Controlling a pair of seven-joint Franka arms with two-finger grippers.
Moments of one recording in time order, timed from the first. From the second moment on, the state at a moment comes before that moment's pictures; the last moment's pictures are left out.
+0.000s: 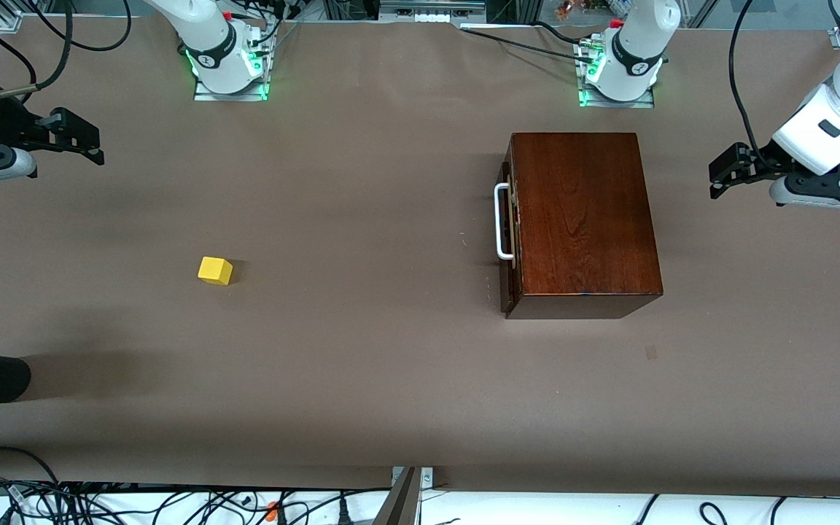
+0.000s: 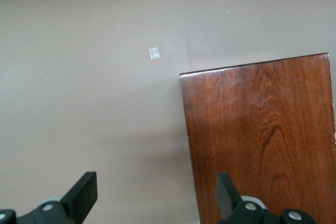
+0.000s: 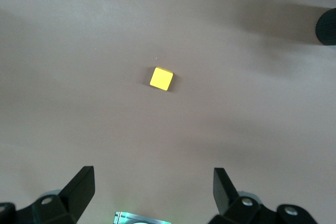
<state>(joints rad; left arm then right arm) -0.01 -0.03 -0.07 -1.71 0.03 1.71 0.03 0.20 0.03 -0.13 -1.52 0.00 1.48 -0.16</state>
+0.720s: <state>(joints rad) -0.02 -0.03 -0.07 -1.71 0.03 1.71 0.02 0.20 0.03 -0.13 -1.52 0.00 1.48 -0.16</state>
